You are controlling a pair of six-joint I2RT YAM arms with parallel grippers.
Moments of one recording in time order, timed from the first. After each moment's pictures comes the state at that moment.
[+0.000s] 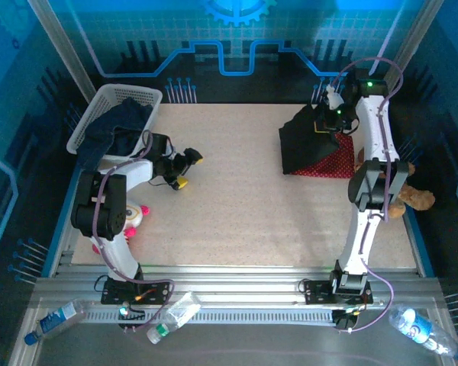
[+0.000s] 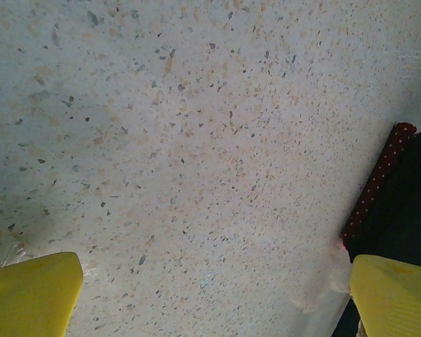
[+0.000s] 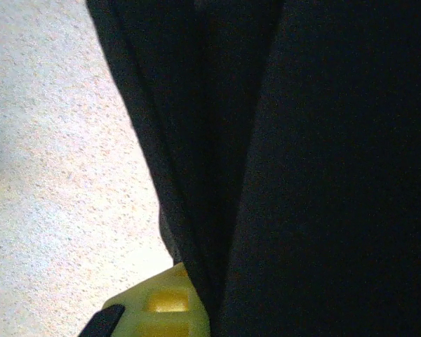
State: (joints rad) left arm -0.08 1.82 1.07 -0.22 0.53 -0.95; right arm -0.10 2.16 2.27 -1.40 -0.41 -0.13
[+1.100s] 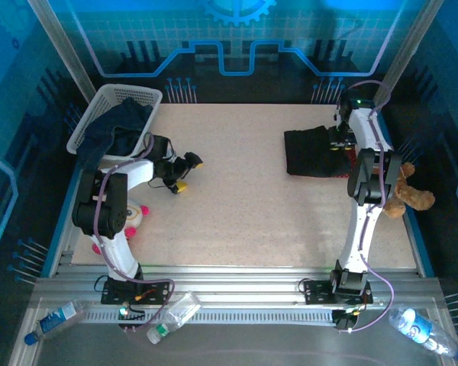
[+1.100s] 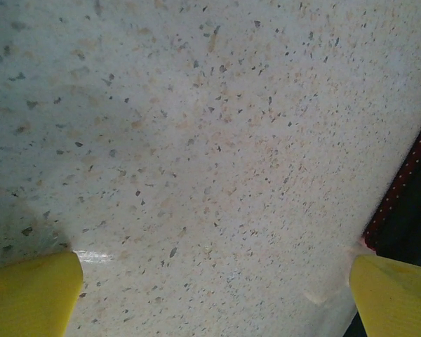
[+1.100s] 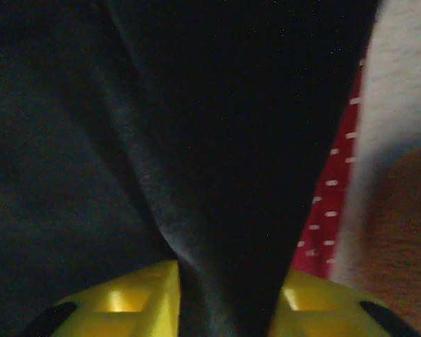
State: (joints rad) left arm -0.08 1.83 1.07 -0.27 0.52 -0.92; right arm -0.13 2.27 2.07 -1.13 0.17 -0.03
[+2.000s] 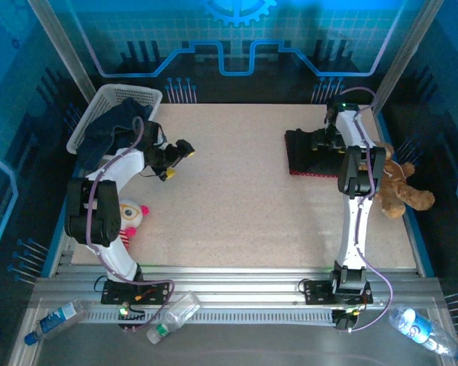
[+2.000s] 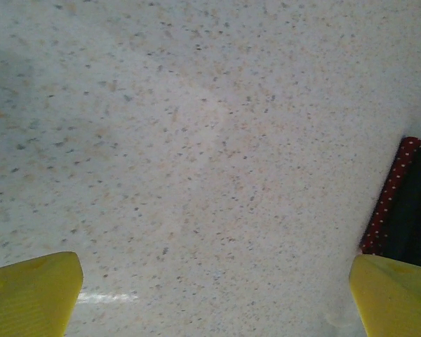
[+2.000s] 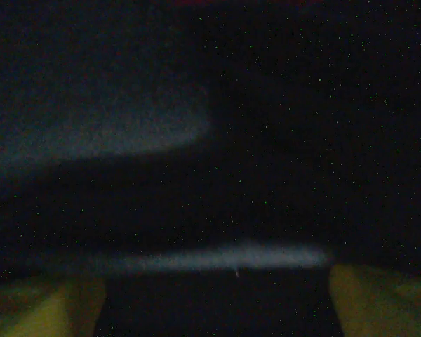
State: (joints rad) left arm -0.04 1.74 1.21 -0.49 0.42 -0.79; right arm -0.08 2.46 2.22 -1.14 0.11 0.13
